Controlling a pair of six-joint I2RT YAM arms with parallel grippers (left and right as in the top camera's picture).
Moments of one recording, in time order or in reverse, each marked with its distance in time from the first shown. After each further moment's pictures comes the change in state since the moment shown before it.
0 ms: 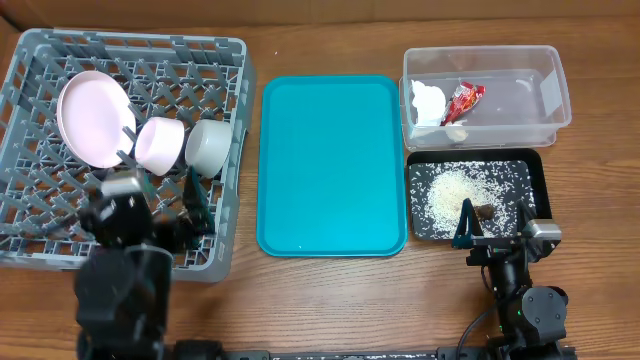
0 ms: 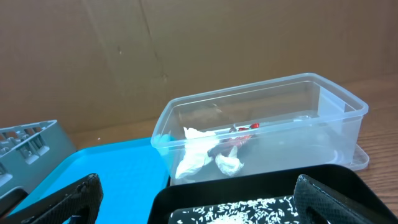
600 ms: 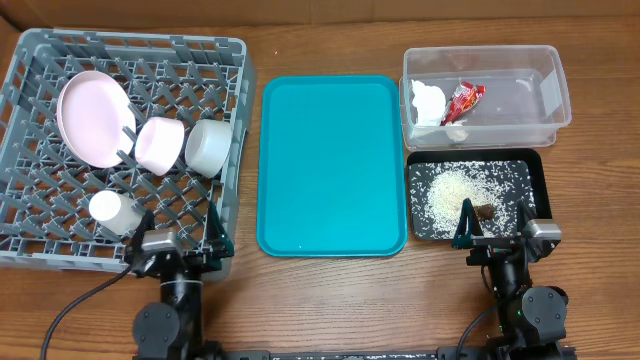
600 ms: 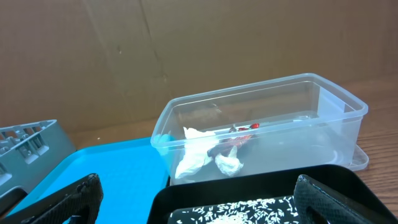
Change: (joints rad) left arm 0.003 -0.491 -0.652 0.387 -0.002 0.000; right arm 0.000 0.000 0.000 0.000 0.000 -0.003
